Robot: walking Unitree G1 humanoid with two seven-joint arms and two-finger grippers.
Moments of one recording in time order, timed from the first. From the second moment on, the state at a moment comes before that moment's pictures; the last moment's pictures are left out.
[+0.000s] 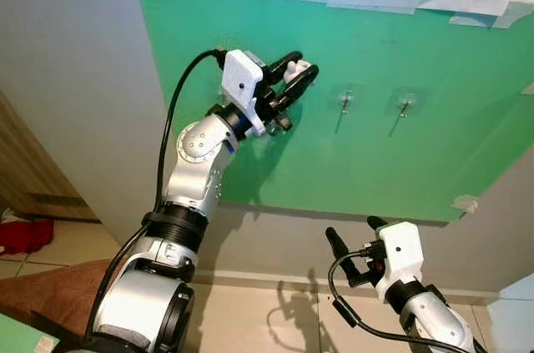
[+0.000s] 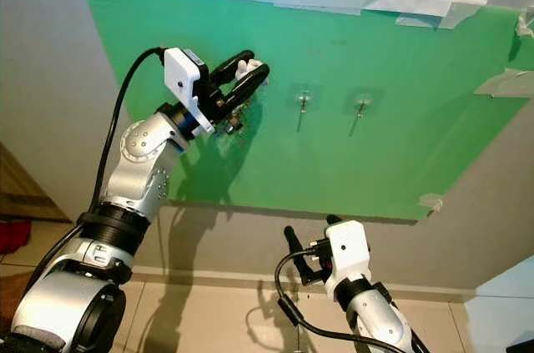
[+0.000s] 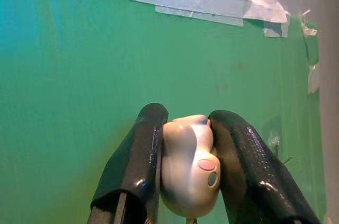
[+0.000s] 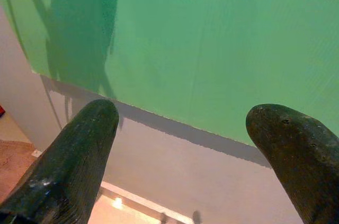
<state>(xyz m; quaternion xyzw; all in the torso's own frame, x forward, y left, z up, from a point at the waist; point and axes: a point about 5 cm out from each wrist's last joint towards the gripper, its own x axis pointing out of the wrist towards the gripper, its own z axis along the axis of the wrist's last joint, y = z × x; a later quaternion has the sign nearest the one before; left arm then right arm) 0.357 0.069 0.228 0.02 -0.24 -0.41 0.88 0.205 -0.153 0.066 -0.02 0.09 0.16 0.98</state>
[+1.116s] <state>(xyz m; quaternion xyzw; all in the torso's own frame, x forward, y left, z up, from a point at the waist) 0.364 0.070 0.204 0.01 -0.21 -0.39 0.90 0.196 -0.160 0.066 -0.04 0.11 0.17 0.98</state>
